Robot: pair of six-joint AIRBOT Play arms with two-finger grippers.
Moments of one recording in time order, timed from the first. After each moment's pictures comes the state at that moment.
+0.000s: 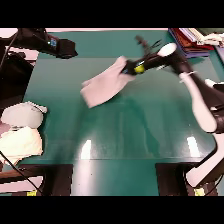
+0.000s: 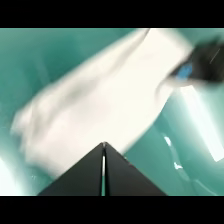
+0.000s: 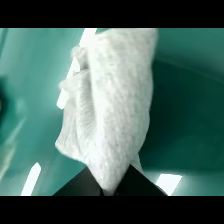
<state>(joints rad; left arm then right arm) -0.27 -1.38 1.79 1.20 -1.18 -1.48 0.16 -1.80 1.82 -0.78 1.15 1.36</state>
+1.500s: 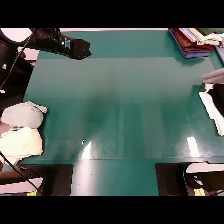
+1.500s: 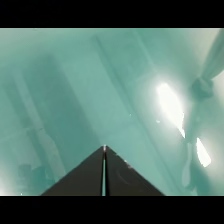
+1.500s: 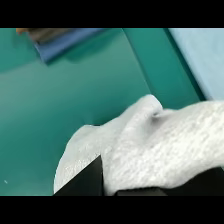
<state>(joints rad) -0.36 -1.38 1.79 1.19 -1.12 -1.54 -0.81 -1.53 1.91 -1.16 1.23 1.28</state>
